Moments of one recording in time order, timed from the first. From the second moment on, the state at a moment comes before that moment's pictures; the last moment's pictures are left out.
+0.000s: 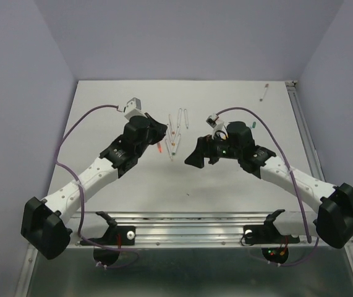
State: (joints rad) left arm -0.61 1.16 0.92 -0.12 -0.26 -0.91; right arm 0.62 1.23 0.83 -0.04 -0.50 0.45
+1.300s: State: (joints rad) left arm -0.47 1.43 1.16 -0.22 -0.30 -0.79; right arm 0.16 1.67 1.32 -0.31 0.21 0.72
